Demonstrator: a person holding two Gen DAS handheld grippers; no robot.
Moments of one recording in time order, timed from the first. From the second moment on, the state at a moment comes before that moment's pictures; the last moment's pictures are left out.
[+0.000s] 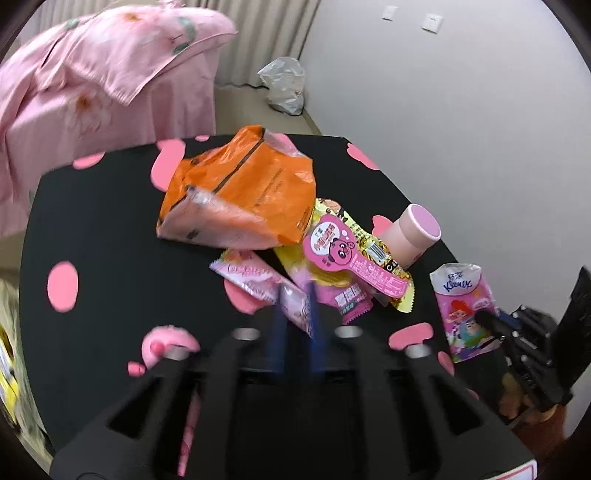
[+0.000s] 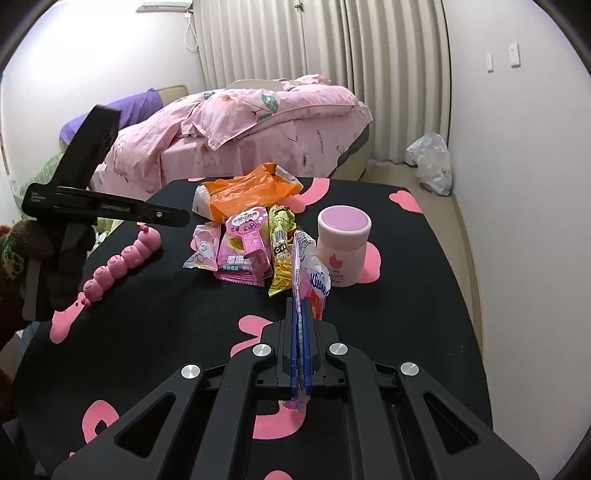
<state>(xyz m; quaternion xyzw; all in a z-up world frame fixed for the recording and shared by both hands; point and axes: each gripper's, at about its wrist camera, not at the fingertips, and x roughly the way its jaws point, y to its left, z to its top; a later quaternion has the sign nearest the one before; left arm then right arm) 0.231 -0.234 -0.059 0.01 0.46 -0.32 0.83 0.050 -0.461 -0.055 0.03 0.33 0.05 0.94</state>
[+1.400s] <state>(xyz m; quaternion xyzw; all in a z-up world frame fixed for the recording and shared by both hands) 0.139 -0.035 -0.011 -0.05 0.38 -0.19 0.90 0.088 -0.291 0.023 -0.06 0.28 0.18 0.94</state>
